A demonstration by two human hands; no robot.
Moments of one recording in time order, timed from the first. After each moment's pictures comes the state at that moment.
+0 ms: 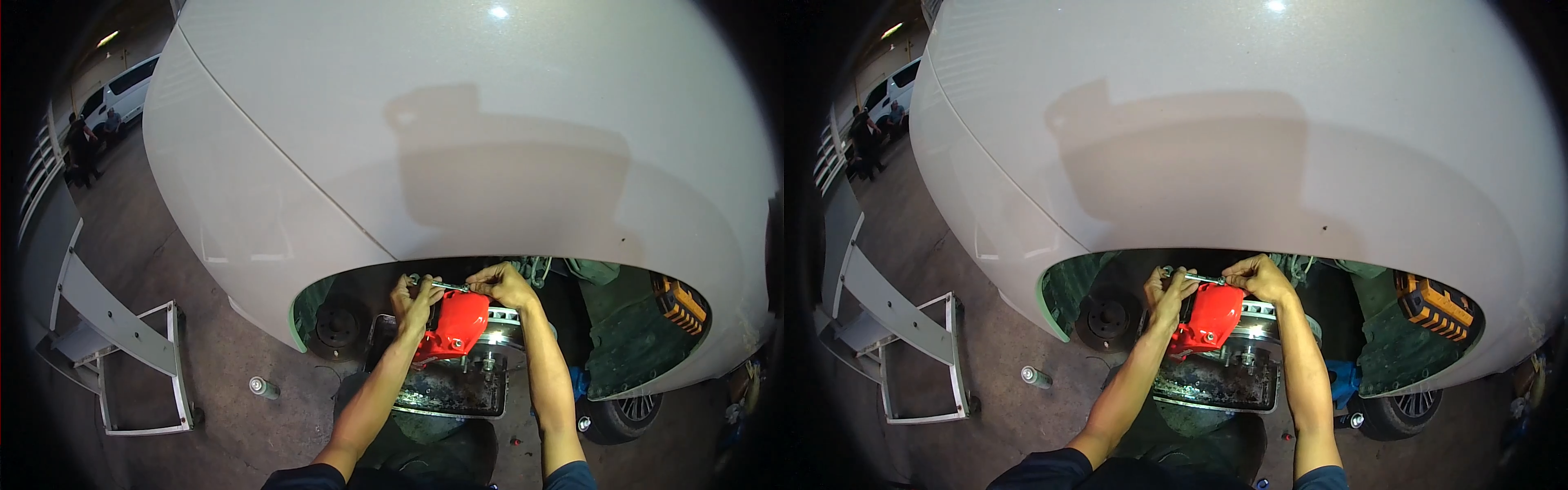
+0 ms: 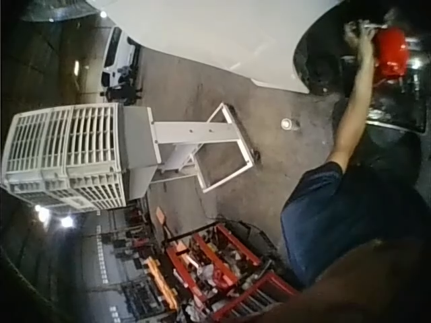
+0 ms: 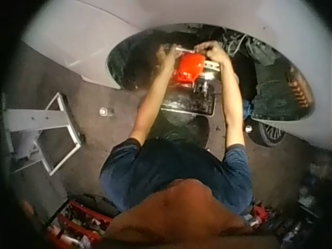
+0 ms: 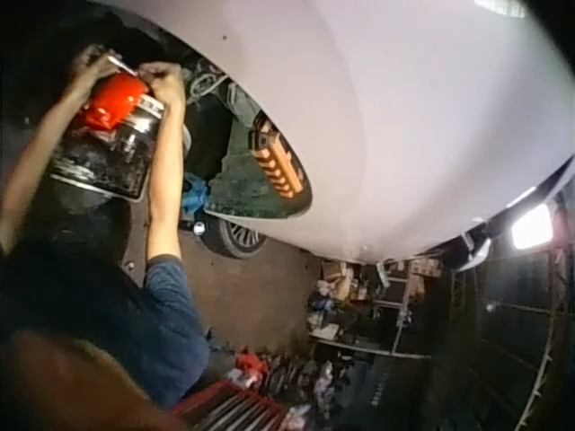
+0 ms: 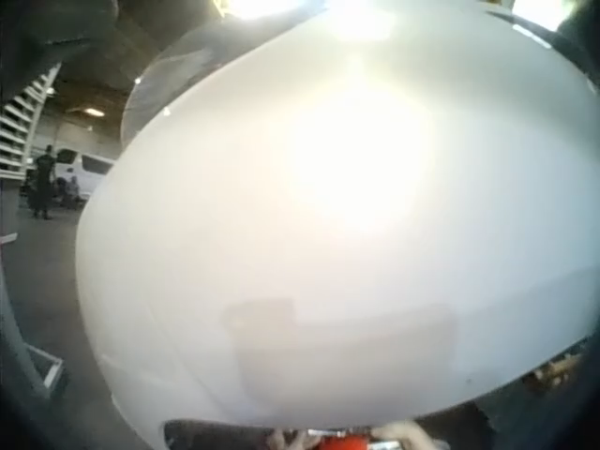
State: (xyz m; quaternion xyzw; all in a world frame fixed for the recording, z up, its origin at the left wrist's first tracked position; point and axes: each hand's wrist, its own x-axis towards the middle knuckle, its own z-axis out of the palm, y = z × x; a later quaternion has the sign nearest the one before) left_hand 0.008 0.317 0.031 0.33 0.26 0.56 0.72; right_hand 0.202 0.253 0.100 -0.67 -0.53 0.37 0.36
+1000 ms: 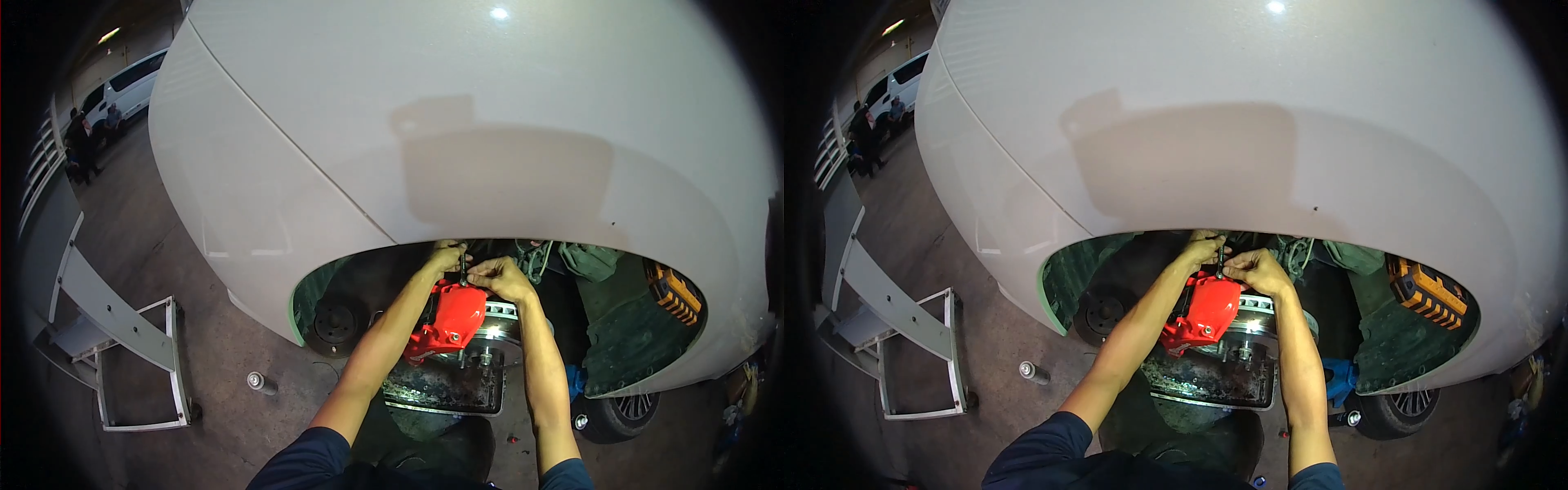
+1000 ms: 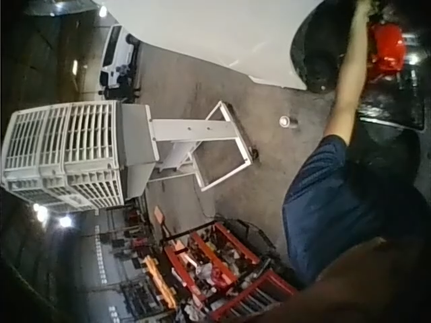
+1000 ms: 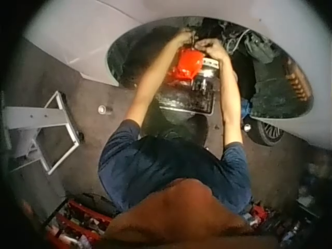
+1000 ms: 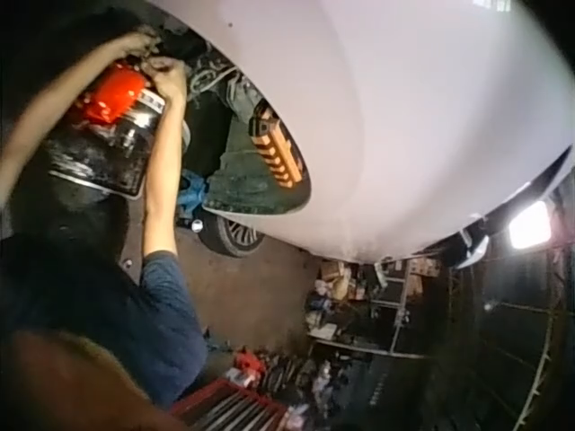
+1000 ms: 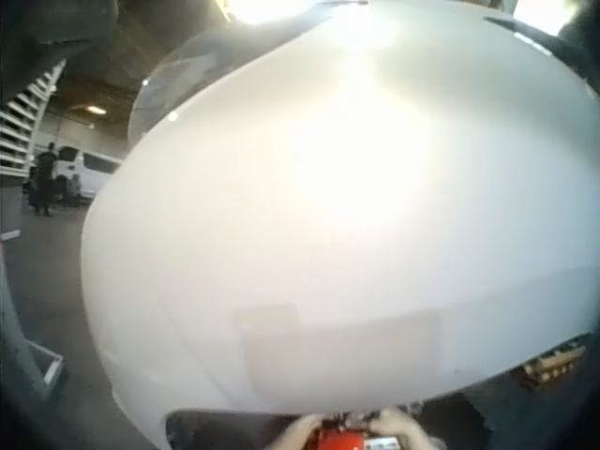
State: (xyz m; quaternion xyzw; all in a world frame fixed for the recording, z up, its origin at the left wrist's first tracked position) left_hand 0.104 0.410 0.029 0.55 0.31 0.24 0.74; right_hand 0.196 0.250 0.110 -0.68 -0.52 0.36 0.38
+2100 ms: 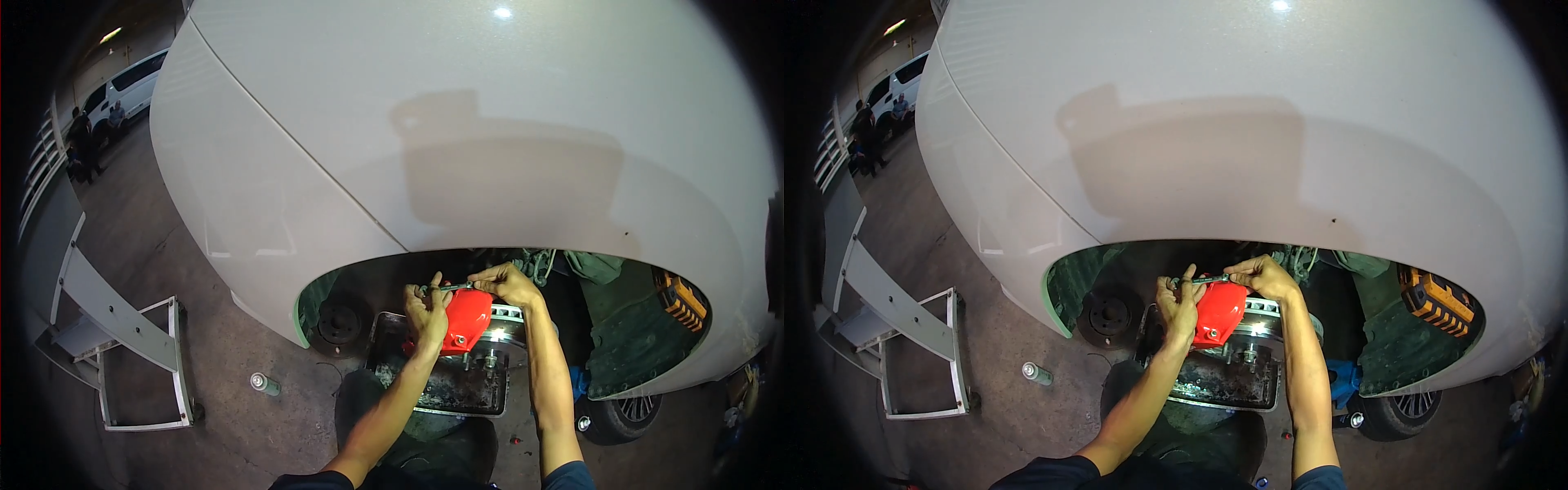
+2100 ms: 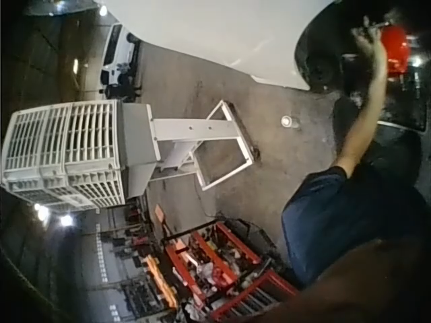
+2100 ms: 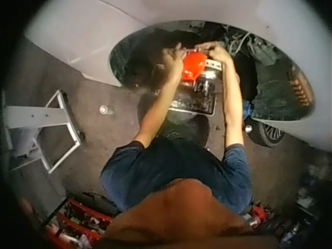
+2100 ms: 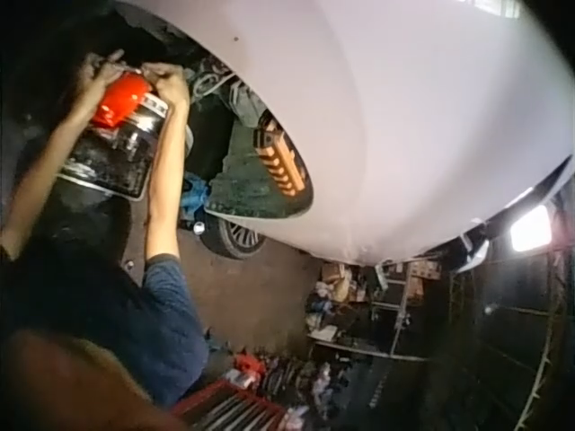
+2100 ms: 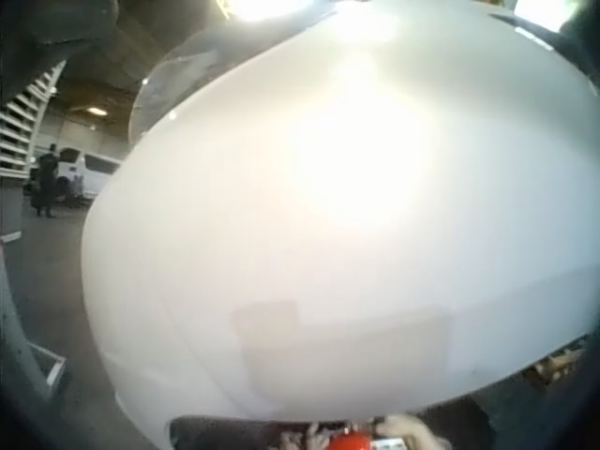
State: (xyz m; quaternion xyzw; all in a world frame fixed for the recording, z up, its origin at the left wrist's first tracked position) left_hand 0.014 0.283 0.037 0.31 0.25 0.58 0.71; right_hand 0.205 0.252 0.096 -0.63 -0.57 0.38 0.37
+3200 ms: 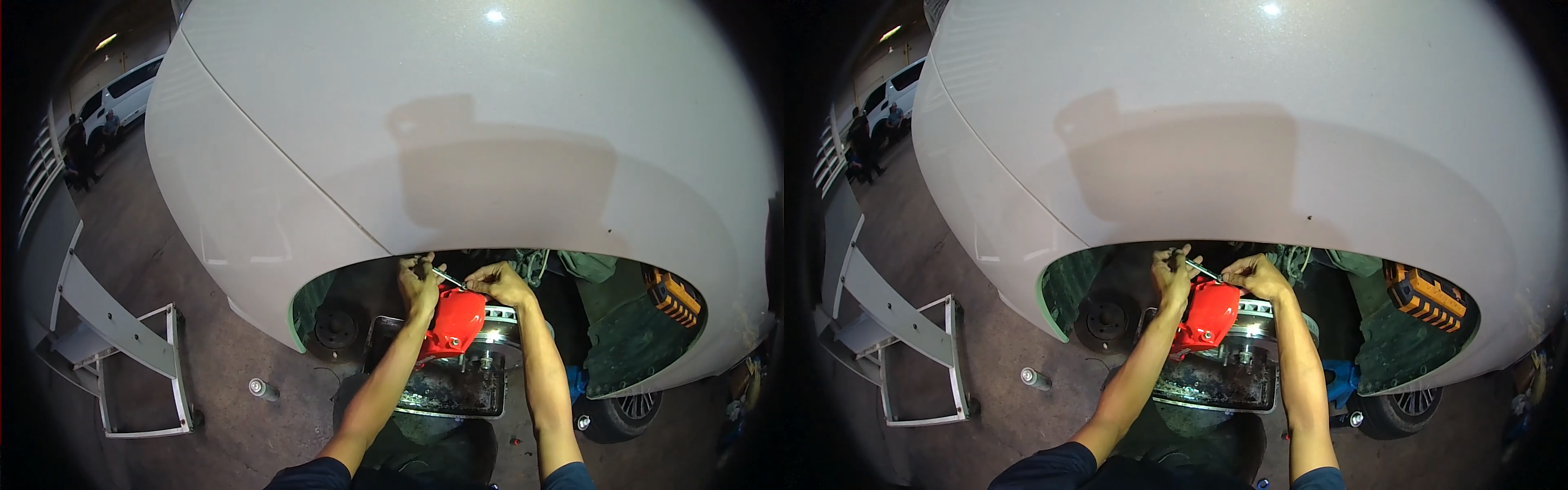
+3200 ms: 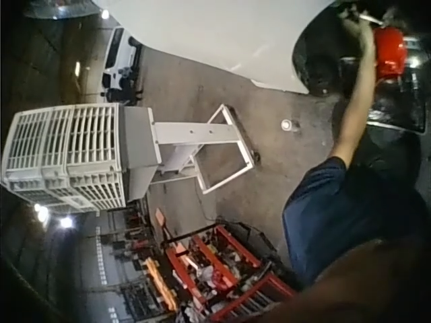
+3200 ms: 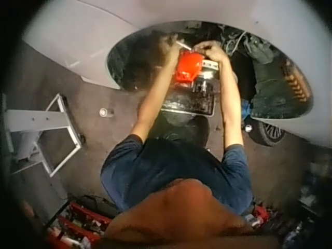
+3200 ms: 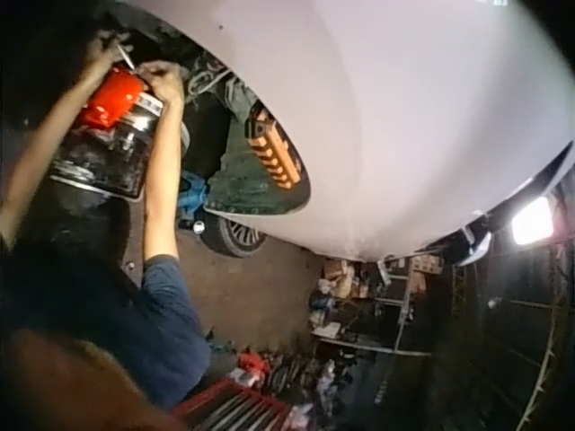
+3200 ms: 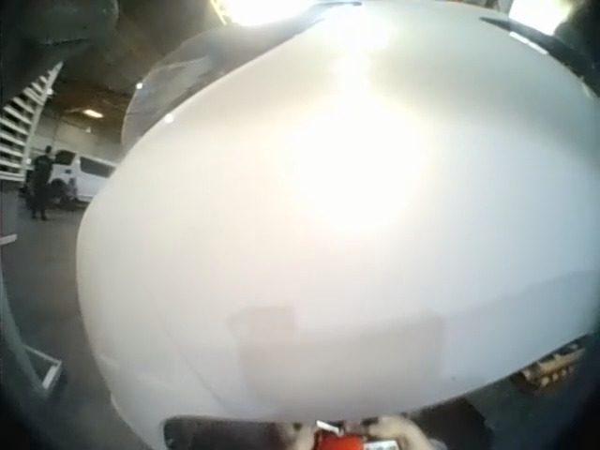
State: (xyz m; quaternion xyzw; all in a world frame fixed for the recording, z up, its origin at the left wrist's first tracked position) left_hand 0.042 0.341 0.043 0.33 0.27 0.58 0.69; right_hand 0.204 0.253 0.099 -0.65 -0.53 0.38 0.39
